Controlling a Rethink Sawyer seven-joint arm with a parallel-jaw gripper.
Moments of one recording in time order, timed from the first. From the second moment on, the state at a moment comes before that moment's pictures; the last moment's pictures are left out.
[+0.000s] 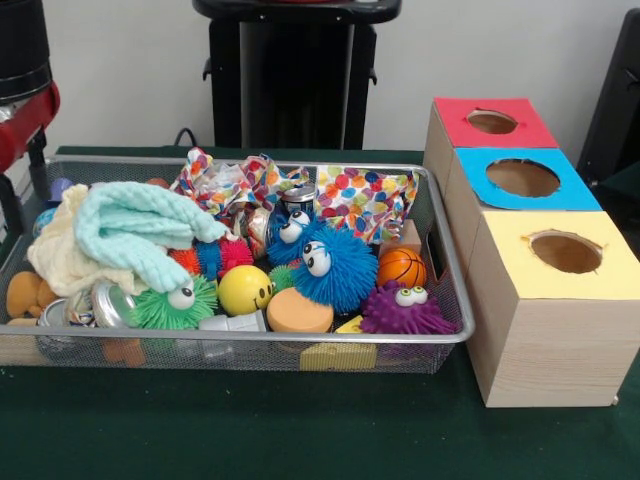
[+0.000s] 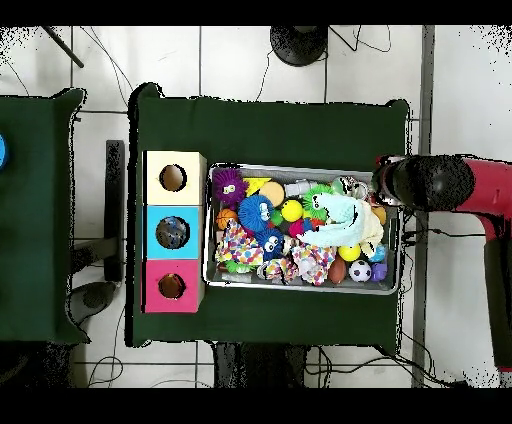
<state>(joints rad) -0.99 -0.57 0.78 1.33 -0.72 1.06 0.13</state>
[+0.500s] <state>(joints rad) -0.98 -0.50 0.78 1.25 -0.72 1.06 0.13</state>
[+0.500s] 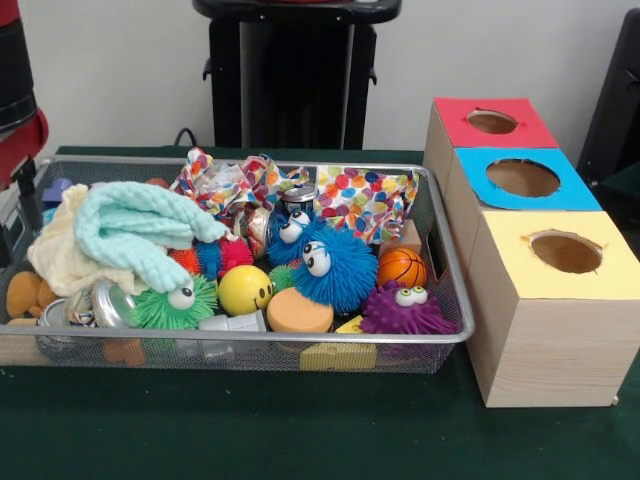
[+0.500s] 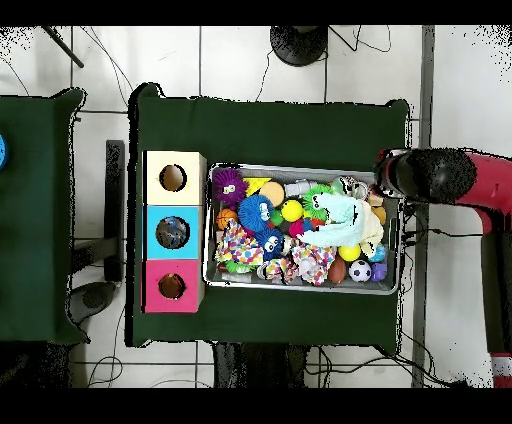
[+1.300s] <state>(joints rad) -0.94 -0.38 0.76 1.15 -0.80 1.06 0.12</state>
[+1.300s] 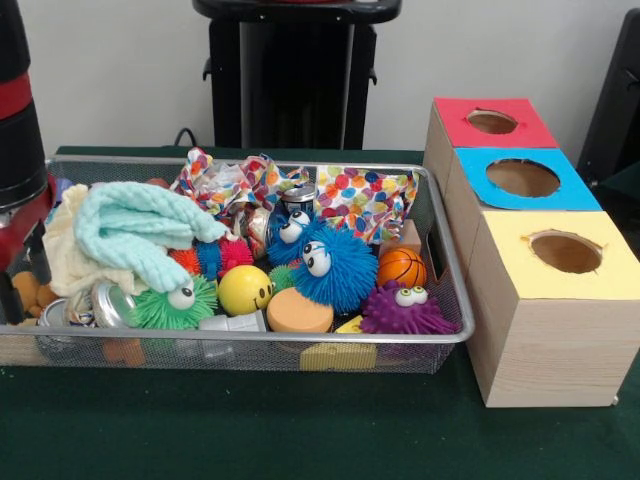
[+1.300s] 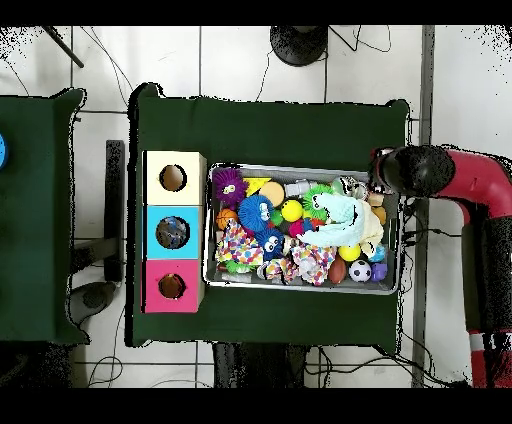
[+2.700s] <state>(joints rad) -0.90 -0.34 0.66 1.03 -0.89 1.21 -0.01</state>
